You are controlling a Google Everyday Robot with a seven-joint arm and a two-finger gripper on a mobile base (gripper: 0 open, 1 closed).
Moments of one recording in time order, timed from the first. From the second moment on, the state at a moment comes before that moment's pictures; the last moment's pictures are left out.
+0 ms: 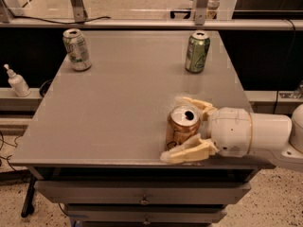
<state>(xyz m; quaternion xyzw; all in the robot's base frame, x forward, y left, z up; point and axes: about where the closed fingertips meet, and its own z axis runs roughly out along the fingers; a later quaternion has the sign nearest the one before) 0.412 -0.049 0.875 -0.49 0.59 0.37 0.53</state>
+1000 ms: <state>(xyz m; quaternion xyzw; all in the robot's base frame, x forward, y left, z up) 0.482 -0.101 0.859 -0.53 0.64 0.30 0.47</state>
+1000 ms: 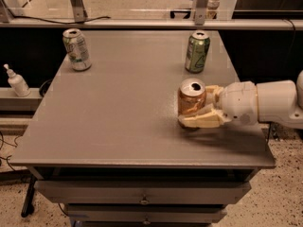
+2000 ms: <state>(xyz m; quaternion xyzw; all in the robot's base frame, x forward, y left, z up) 0.552 -0.108 0.876 -0.68 0.64 0.14 0.32</state>
